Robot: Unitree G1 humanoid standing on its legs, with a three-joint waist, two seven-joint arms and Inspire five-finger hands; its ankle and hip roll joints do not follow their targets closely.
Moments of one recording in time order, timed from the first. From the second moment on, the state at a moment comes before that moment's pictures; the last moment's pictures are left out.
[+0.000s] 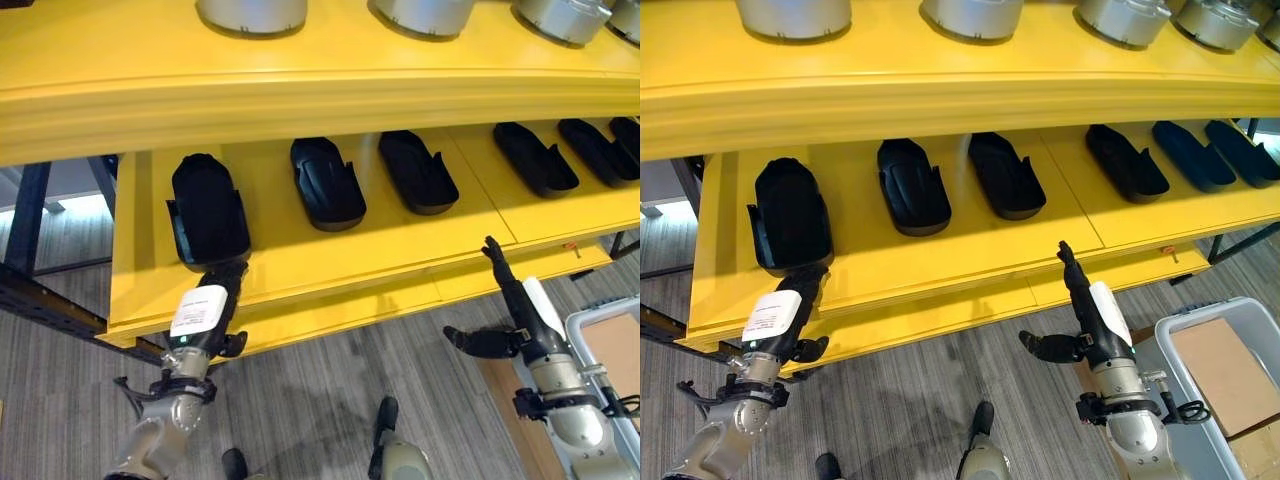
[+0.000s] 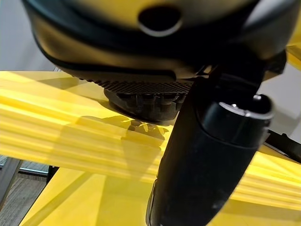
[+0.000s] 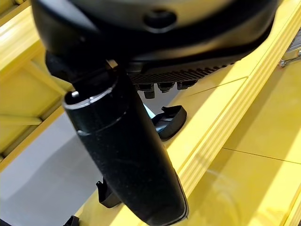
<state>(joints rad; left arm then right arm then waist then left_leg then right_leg) 0.08 0.59 -0.12 0.12 0.73 -0.04 0.31 0.30 -0.56 -0.05 -0.27 -0.12 -0.15 -0.11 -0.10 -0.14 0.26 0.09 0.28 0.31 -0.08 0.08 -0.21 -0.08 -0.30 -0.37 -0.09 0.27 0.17</state>
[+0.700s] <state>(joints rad) 0.05 0.59 -0.12 0.18 0.75 -0.01 0.30 0.29 -0.56 -0.05 -0.27 -0.11 -0.15 -0.11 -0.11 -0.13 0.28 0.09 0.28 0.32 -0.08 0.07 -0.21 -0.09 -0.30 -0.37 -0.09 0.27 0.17</state>
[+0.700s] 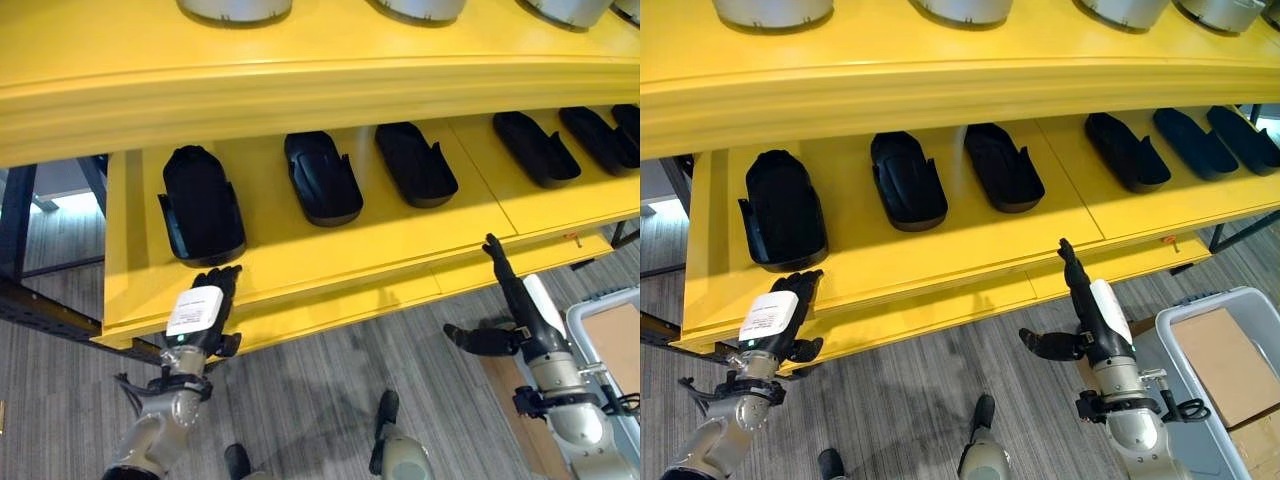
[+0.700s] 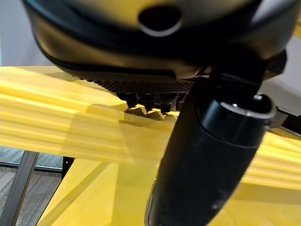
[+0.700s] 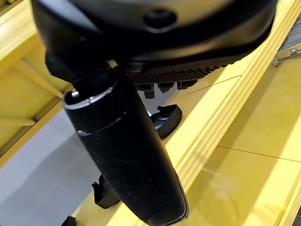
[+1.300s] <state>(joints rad) 0.01 0.60 -0.12 0.19 0.75 0.00 0.32 0.26 -0.56 -0.05 -0.27 -0.11 -0.15 -0.10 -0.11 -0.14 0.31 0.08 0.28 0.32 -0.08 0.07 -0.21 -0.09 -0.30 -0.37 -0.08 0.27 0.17</state>
